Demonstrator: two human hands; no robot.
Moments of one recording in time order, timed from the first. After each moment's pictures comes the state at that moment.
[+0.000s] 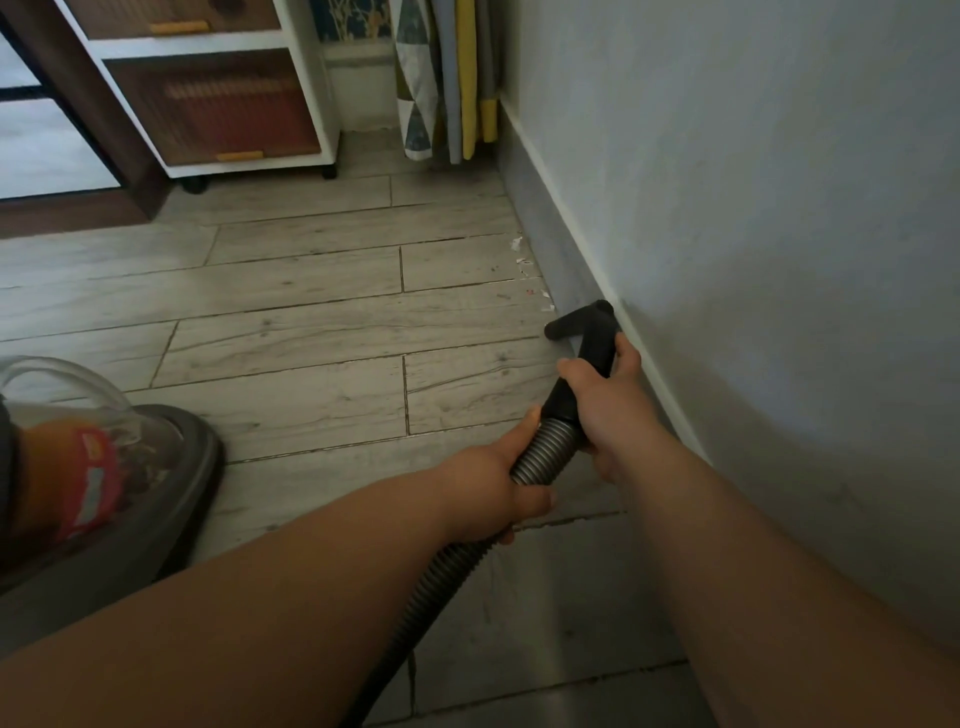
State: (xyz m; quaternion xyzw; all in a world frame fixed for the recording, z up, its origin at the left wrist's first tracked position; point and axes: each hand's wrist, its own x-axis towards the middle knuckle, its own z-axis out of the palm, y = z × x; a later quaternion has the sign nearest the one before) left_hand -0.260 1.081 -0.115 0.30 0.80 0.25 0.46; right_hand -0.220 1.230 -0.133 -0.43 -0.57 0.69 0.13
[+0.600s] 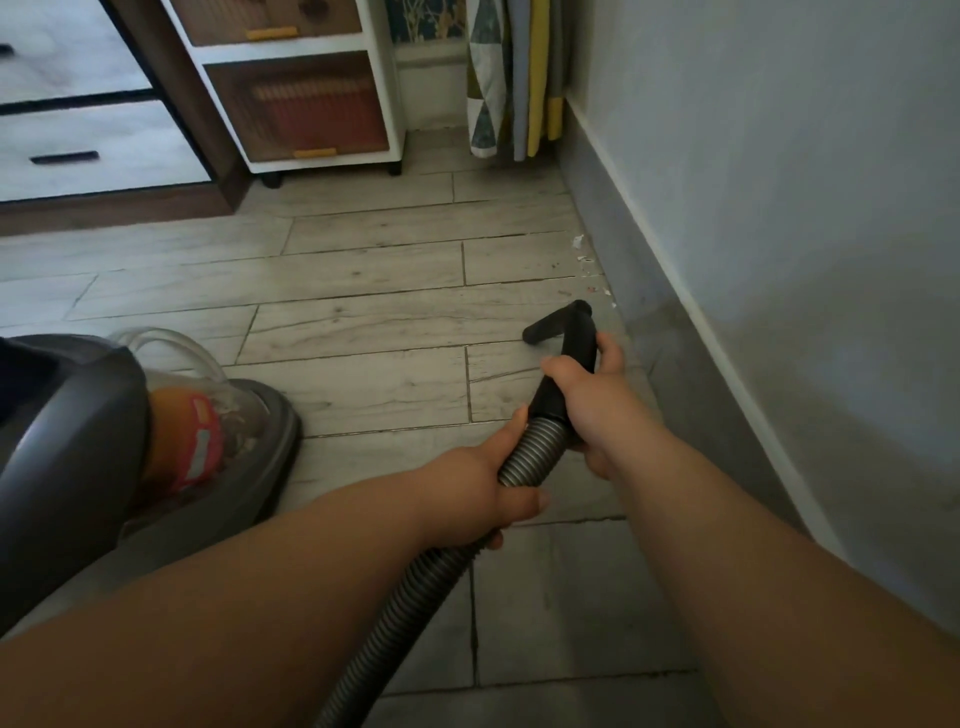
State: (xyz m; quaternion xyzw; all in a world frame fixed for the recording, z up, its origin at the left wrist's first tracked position) left_hand -0.273 1.008 -0.099 0.26 0.83 0.24 0.44; right_hand -0.252 1.162 -0.125 -0.38 -0.59 0.71 0.06
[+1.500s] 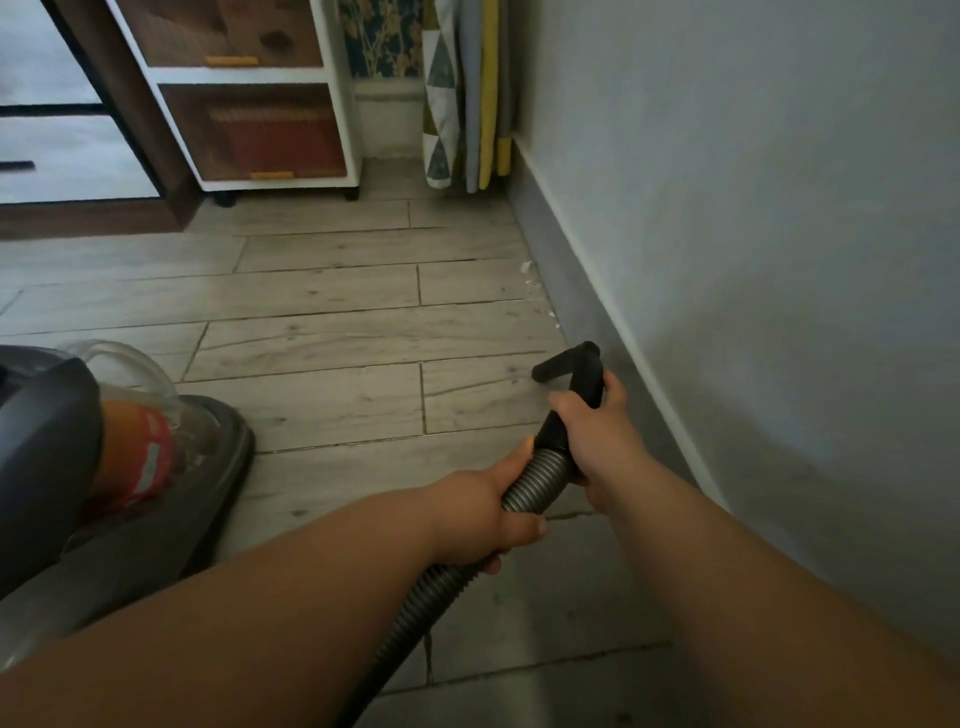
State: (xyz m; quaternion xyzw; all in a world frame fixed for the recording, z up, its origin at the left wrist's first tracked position) left_hand -0.240 1.024 -0.096 0.31 0.79 0.24 0.47; right_hand -0.198 1.172 -0.110 -0.45 -0.59 0.66 0.10
